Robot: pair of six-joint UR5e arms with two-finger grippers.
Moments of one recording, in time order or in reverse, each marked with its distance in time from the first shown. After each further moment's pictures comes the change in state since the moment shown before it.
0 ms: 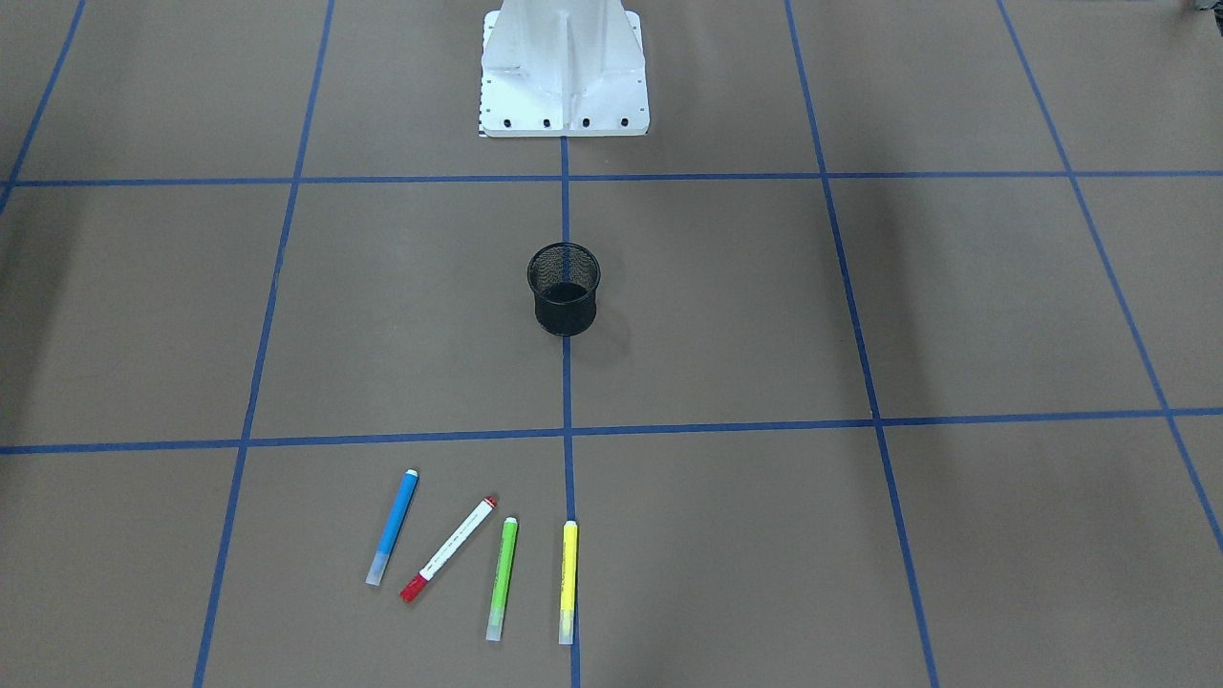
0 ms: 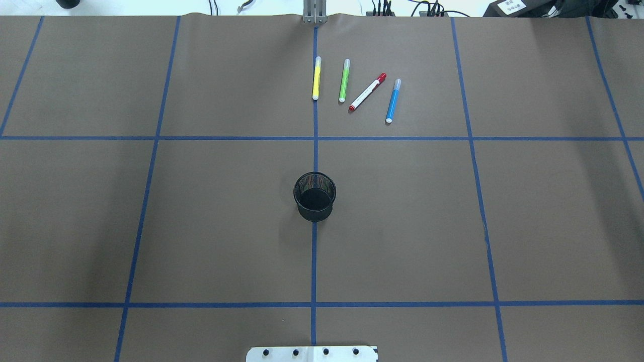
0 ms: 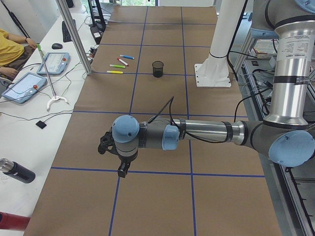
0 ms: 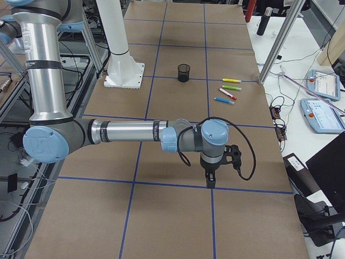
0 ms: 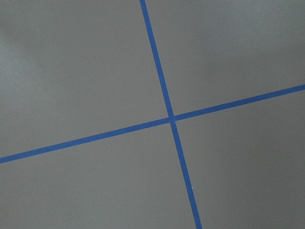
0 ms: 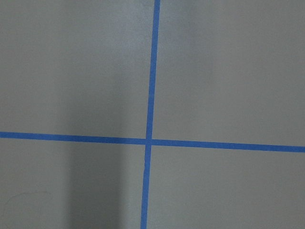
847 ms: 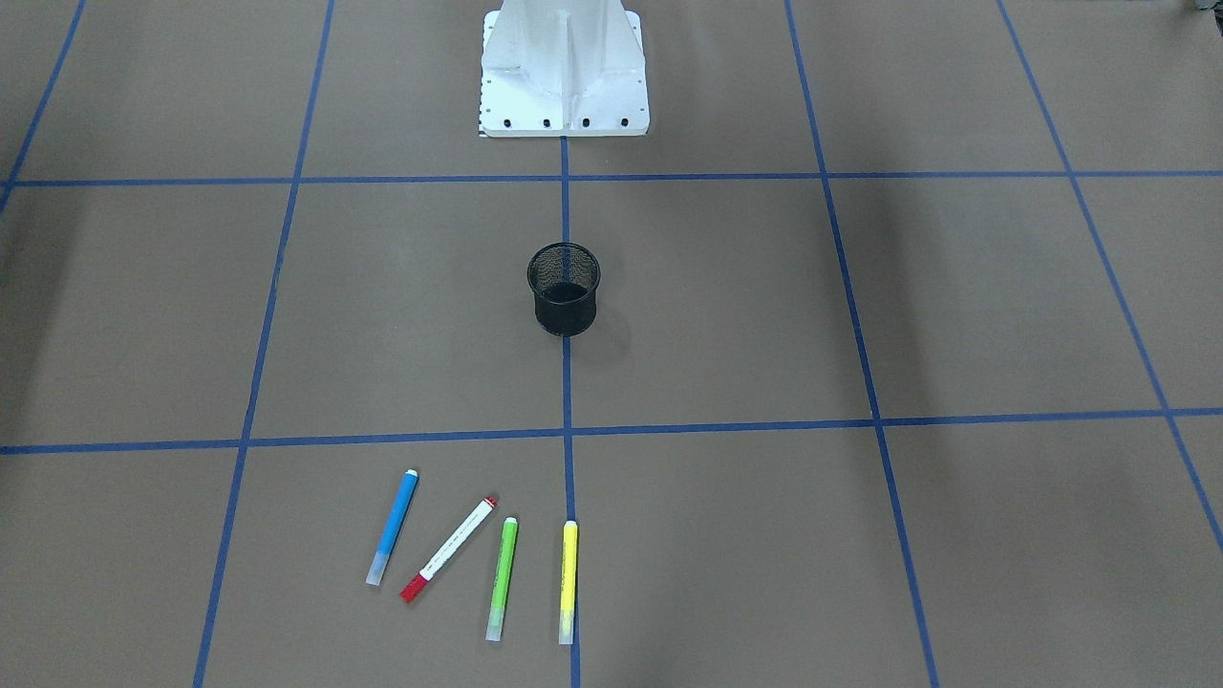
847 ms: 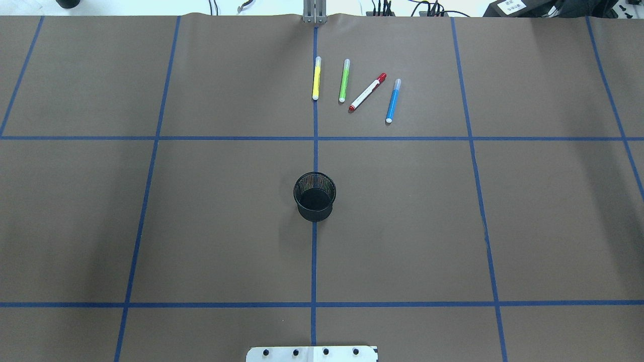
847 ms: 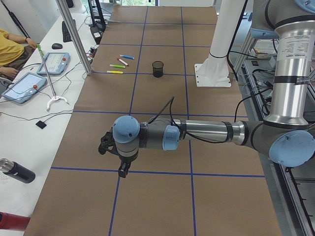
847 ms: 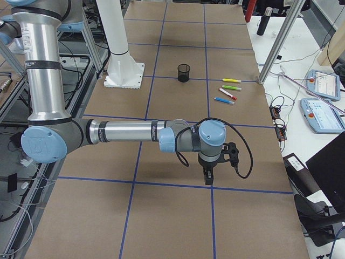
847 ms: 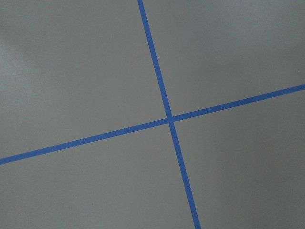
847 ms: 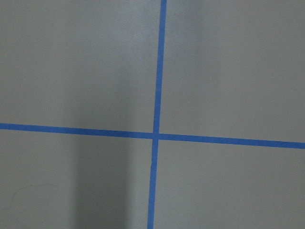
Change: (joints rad) left arm 0.000 0.005 0.000 -0.001 -0.002 0.001; right arm -0.007 -0.012 0.013 0.012 0.075 -0.006
